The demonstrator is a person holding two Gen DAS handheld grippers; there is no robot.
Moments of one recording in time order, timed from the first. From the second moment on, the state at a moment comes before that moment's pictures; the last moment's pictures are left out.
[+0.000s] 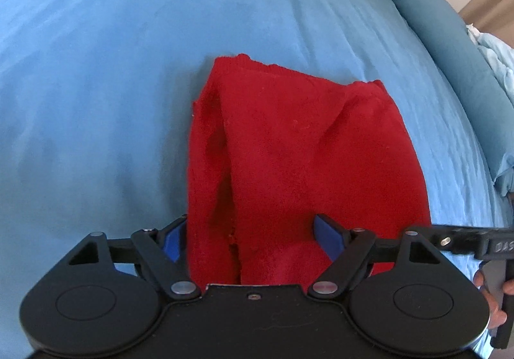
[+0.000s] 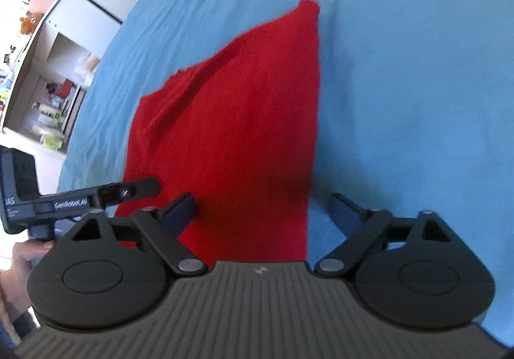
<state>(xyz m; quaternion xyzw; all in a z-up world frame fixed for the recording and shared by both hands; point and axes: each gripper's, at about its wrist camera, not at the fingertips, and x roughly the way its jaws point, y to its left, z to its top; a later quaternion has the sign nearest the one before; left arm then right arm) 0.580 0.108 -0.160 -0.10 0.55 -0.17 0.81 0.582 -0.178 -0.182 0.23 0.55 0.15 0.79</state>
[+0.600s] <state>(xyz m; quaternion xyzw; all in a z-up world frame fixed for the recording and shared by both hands) 0.549 0.085 -0.100 -0.09 0.51 -0.16 0.84 0.548 -0.164 -0.119 0.20 0.46 0.15 0.85</state>
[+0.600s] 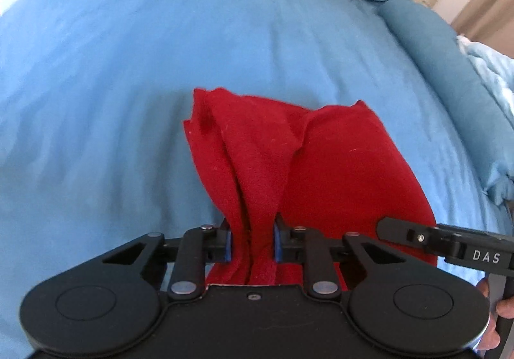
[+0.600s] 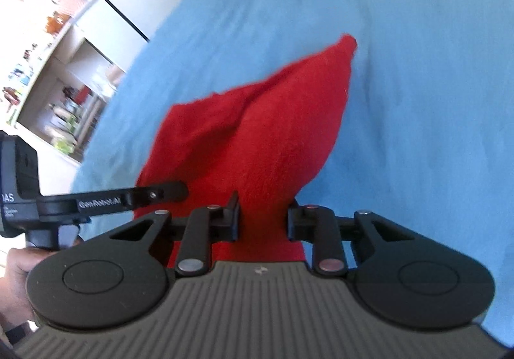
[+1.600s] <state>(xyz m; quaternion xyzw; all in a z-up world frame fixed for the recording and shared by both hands) 0.294 -0.030 -0.144 -0.02 0.42 -0.22 0.88 0.282 -0.318 -0.167 0.20 0.42 0.16 0.87</state>
